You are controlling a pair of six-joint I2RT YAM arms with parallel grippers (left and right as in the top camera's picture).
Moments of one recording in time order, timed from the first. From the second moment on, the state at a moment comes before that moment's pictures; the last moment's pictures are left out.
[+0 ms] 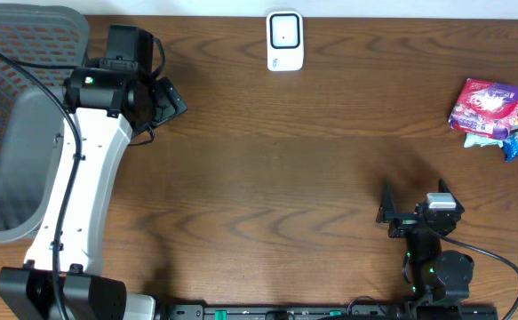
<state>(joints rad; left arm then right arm) -0.11 1.60 1.60 -1.21 -0.14 -0.65 0.01 0.01 0.01 -0.07 0.00 -0.03</state>
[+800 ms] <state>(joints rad) -0.19 1.49 1.41 -1.10 -0.14 -0.51 0.01 0.01 0.01 -0.07 0.00 -0.03</state>
